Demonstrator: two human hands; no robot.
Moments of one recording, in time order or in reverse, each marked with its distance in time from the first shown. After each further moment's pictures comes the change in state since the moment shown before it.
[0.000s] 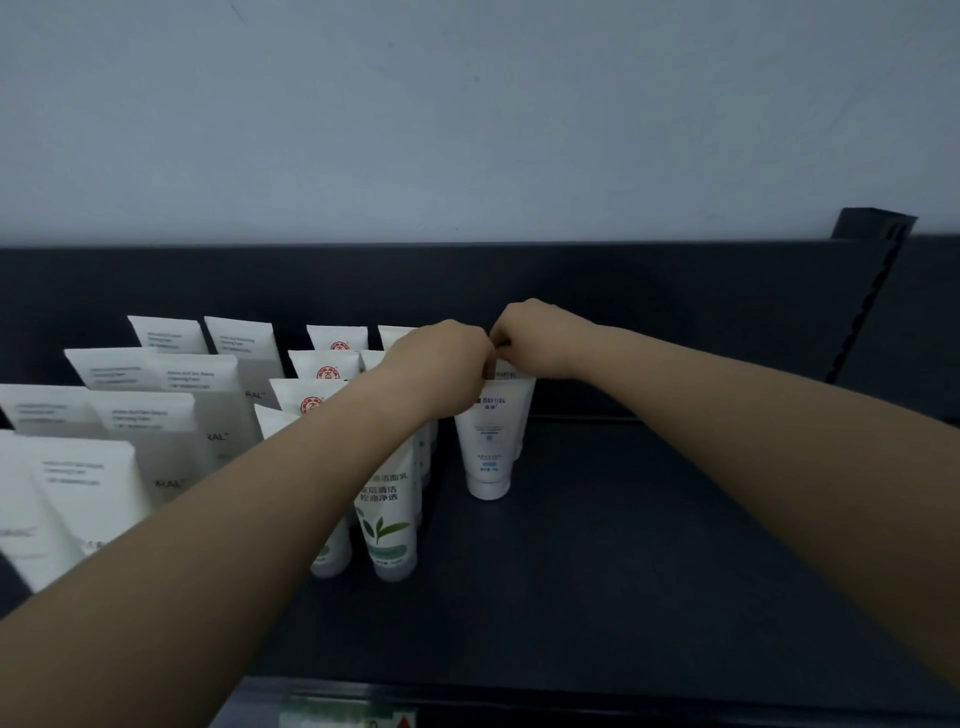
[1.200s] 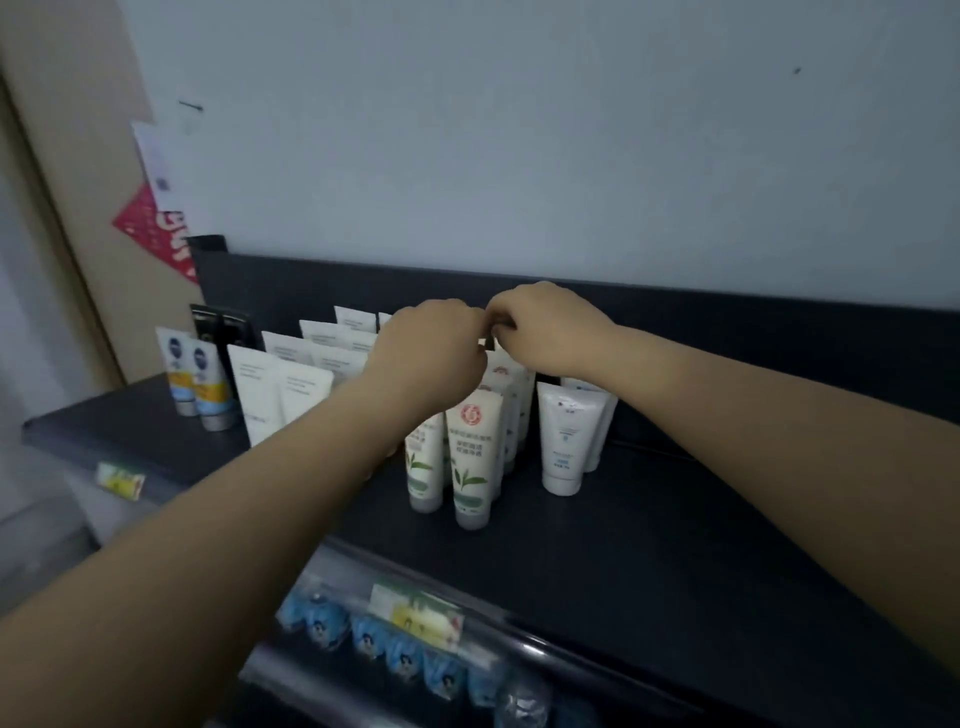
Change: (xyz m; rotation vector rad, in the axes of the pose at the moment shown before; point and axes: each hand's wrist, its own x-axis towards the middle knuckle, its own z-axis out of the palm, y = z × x) left_hand -0.126 -0.005 -0.041 0.050 0.420 -0.364; right_hand -0.062 -0.086 -0.037 0.029 0.328 -0.412
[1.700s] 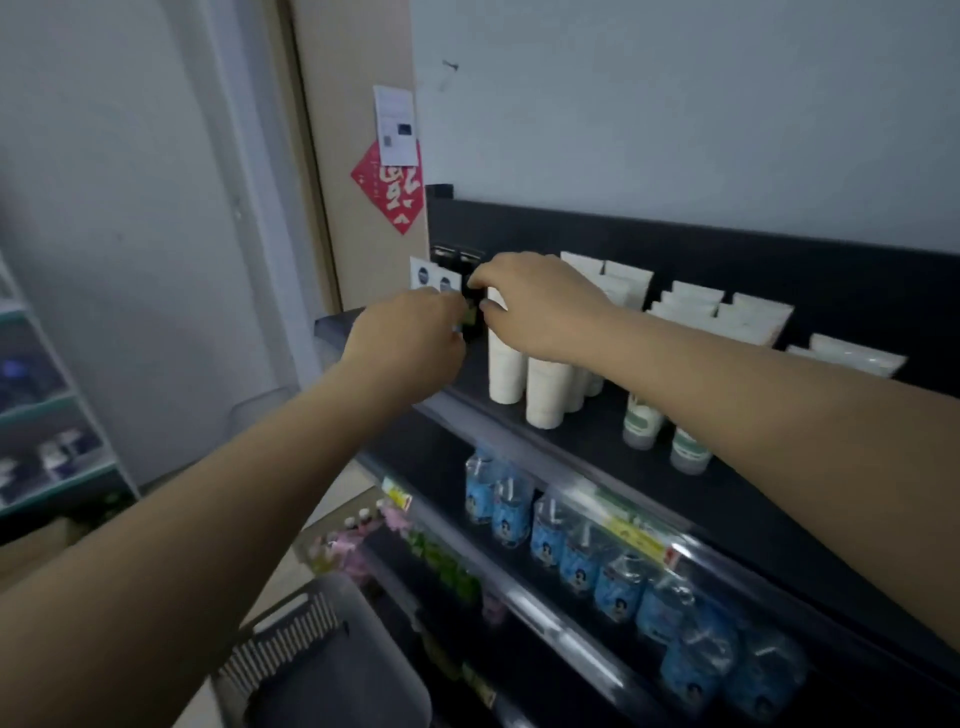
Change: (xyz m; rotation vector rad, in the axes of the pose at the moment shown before) left_hand -0.168 -0.153 -0.050 0.117 -0.040 -0.398; right_hand 0.016 -0.215 0.045 0.060 0.092 -0.418
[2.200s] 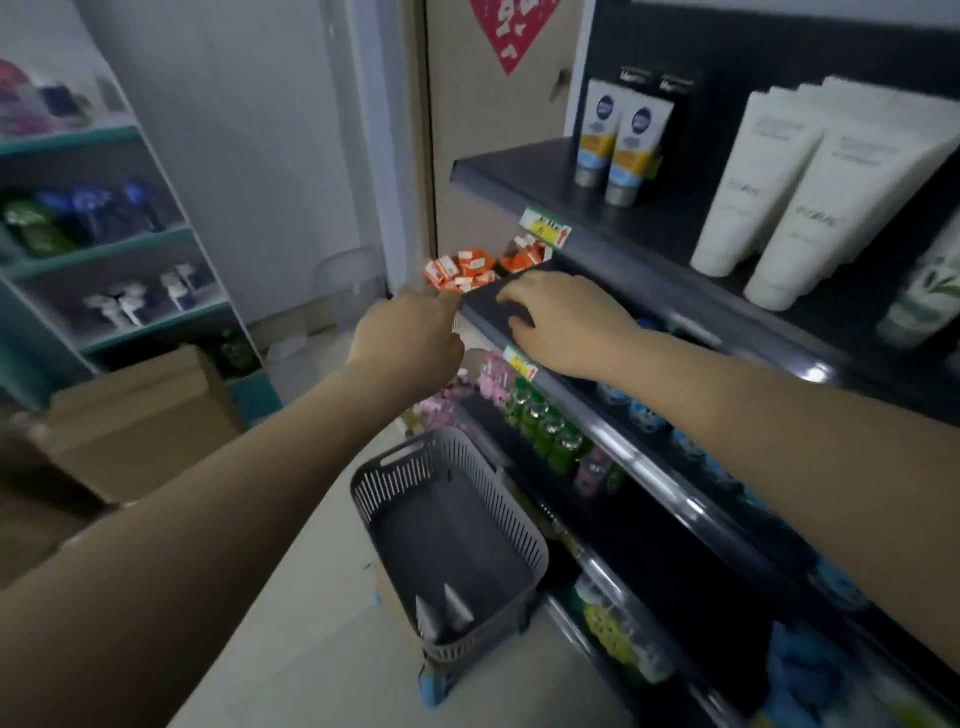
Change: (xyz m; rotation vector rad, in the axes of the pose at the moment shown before) left_hand -0.146 -0.190 0.072 0.014 -0.242 -0.203; right_hand 0.014 -0.173 0.165 0.186 -0.278 -0.068
